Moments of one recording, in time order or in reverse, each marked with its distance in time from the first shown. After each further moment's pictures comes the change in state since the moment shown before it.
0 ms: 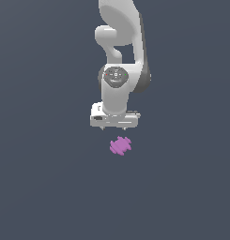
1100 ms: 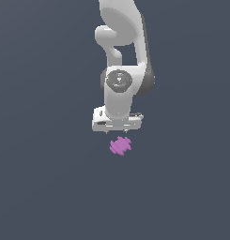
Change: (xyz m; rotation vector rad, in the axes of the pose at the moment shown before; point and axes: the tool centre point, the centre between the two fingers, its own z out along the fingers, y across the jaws) arm 0.017 -0.012 -0.003 0.012 -0.012 -0.087
